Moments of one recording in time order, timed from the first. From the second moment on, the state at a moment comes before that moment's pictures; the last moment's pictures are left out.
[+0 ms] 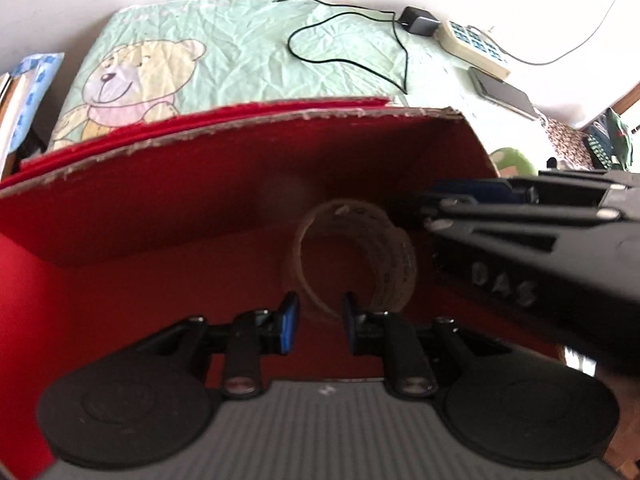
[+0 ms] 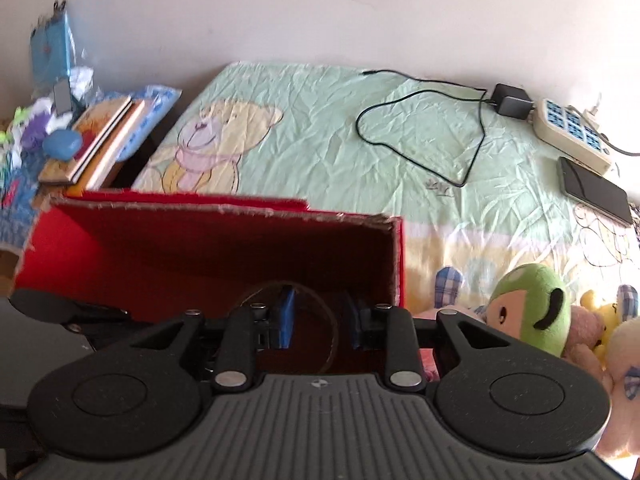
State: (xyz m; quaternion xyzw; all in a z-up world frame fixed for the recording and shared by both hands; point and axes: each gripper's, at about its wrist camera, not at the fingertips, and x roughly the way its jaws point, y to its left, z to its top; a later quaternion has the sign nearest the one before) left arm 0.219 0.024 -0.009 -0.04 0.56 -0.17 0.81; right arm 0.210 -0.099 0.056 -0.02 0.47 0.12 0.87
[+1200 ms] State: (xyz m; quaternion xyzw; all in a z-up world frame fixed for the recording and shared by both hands) left arm 0.183 0.098 -0.005 0.14 0.47 -0.11 0.87; right arm 0.172 -0.072 -0.010 0.02 0.56 0.17 0.81
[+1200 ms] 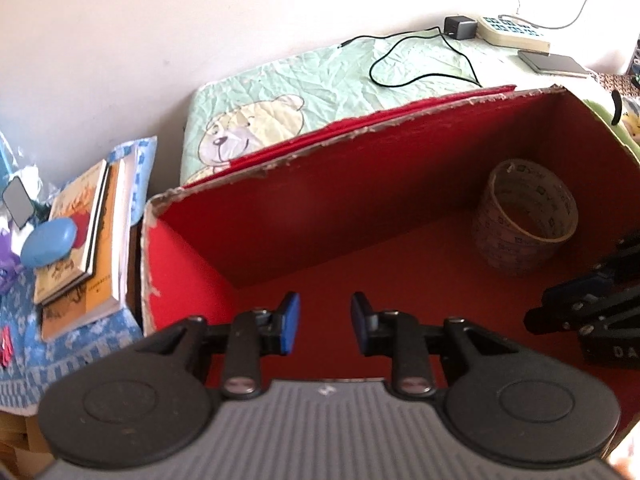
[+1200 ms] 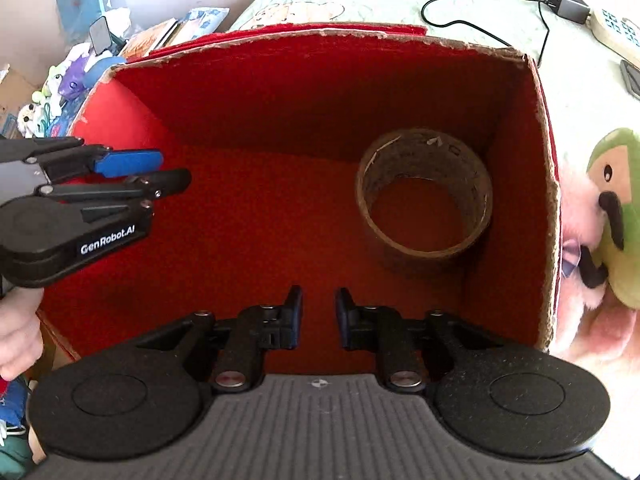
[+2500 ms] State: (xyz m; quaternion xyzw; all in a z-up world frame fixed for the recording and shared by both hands) left arm 0.067 0.044 0.077 0.10 0.45 0.08 0.88; right arm 0.074 -0.133 0.068 0.07 0.38 0.16 0.91
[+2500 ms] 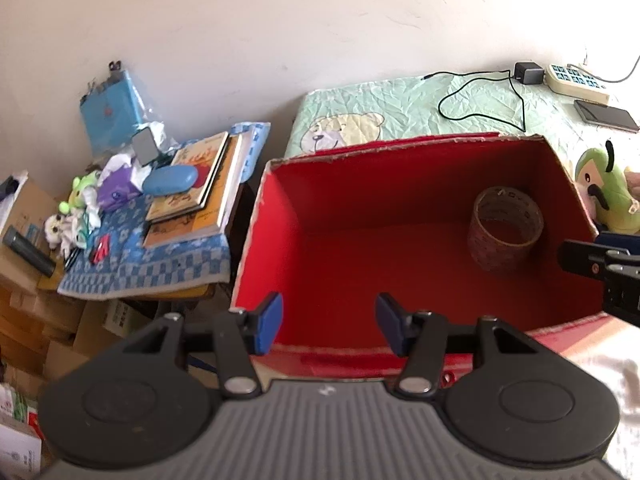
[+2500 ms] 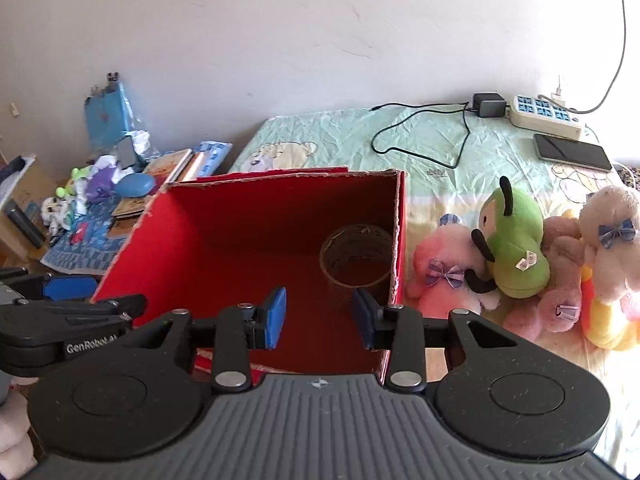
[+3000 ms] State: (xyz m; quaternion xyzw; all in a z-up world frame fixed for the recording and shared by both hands) left arm 0.017 0.019 0.084 0.07 0.45 0.11 0.88; right arm 0.030 -0.146 0.073 0.05 0.38 0.22 0.90
